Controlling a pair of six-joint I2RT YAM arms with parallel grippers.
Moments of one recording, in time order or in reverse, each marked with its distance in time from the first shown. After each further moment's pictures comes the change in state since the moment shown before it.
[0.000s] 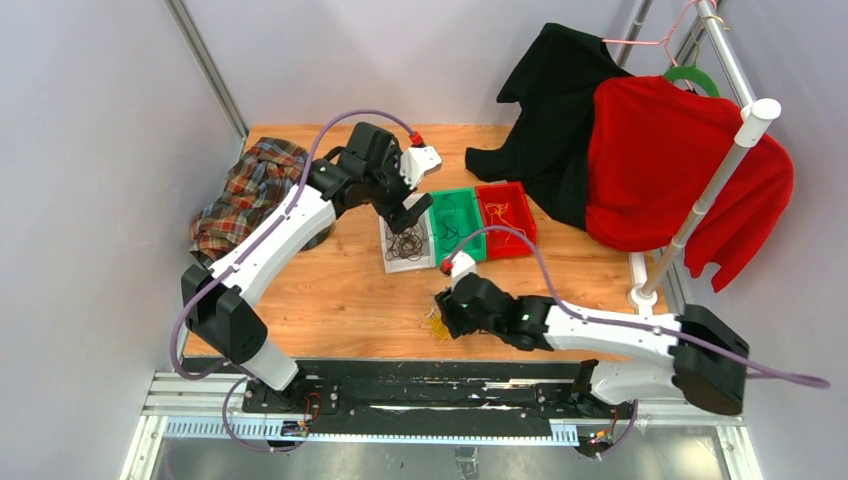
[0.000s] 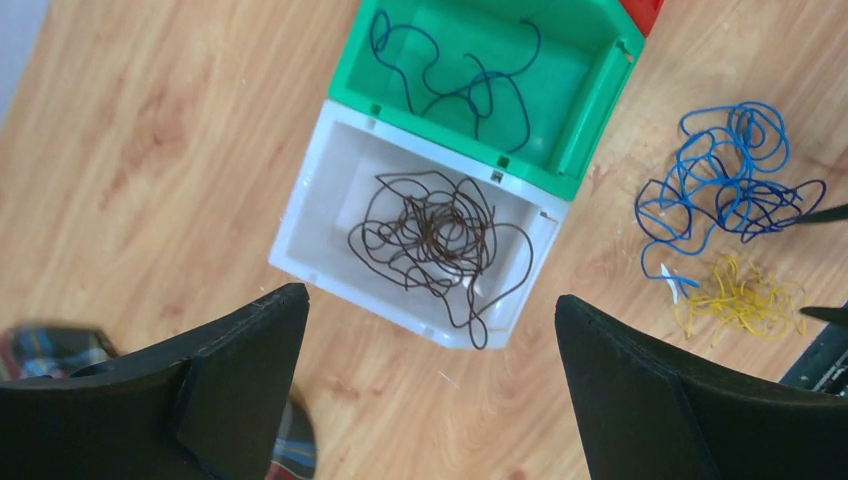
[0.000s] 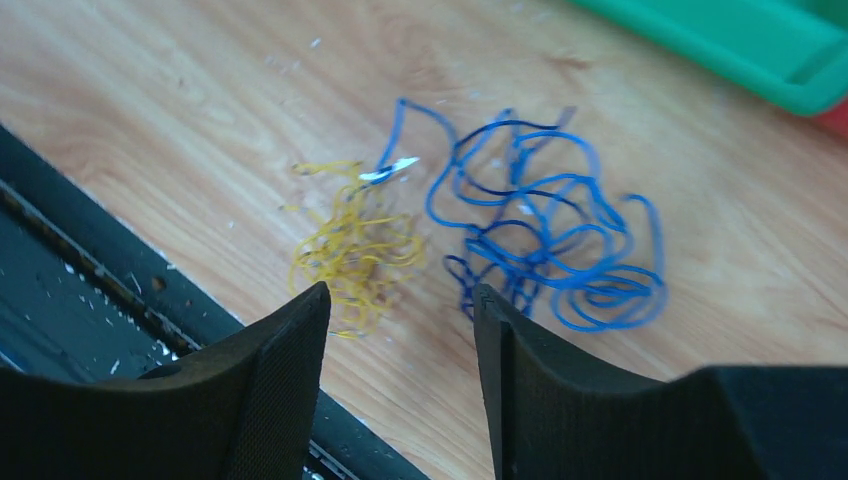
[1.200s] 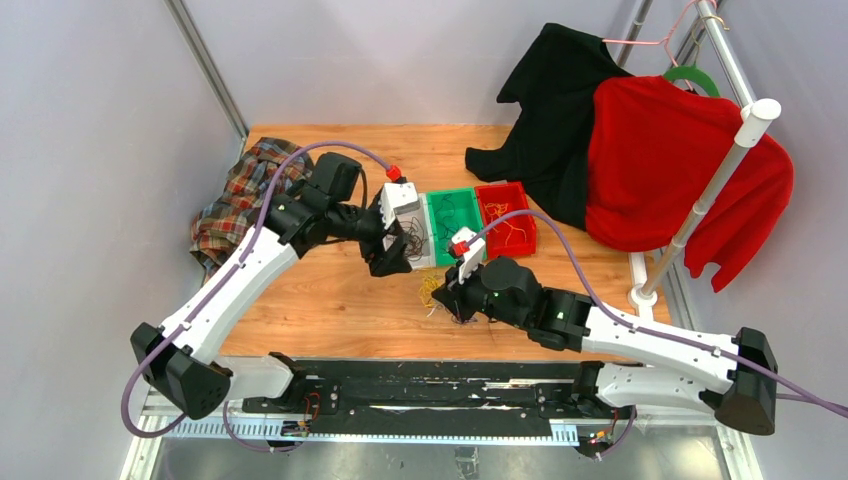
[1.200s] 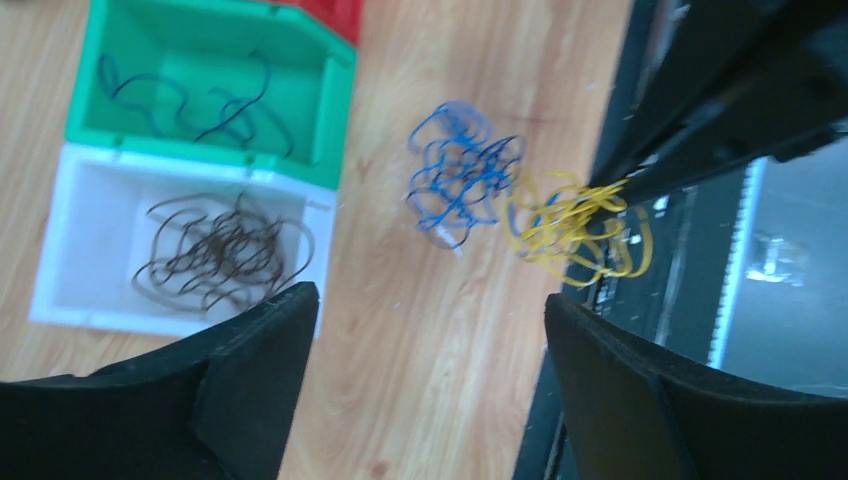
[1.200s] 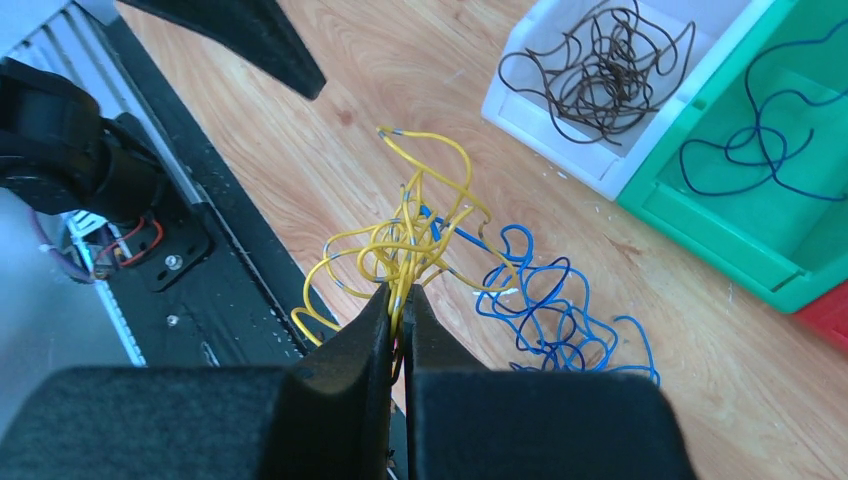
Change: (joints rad) left arm 0.018 -0.305 -0.266 -0.059 0.381 -0.003; right arm 0.050 -0.125 0.135 0.055 -0.123 -0.109
